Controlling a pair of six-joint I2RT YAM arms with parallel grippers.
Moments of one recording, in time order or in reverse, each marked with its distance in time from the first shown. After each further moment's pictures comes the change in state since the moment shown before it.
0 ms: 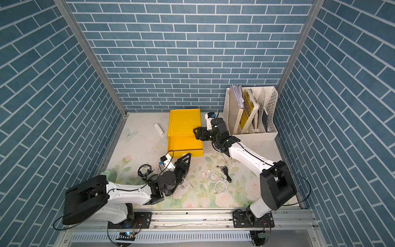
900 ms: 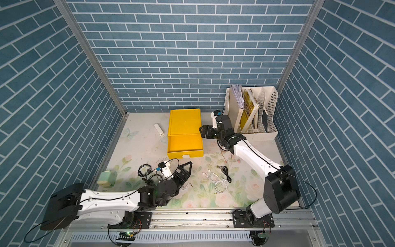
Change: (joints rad) left arm -0.188 -0.288 0.032 -0.587 -0.087 0.011; right arm -0.113 -0.073 0.072 -0.244 0.038 -0.016
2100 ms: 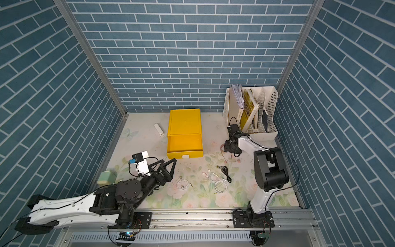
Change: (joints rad) left arm -0.092 -0.452 0.230 -0.511 -0.111 0.616; right arm -0.193 0.291 -0.075 -0.281 0.196 -0.087
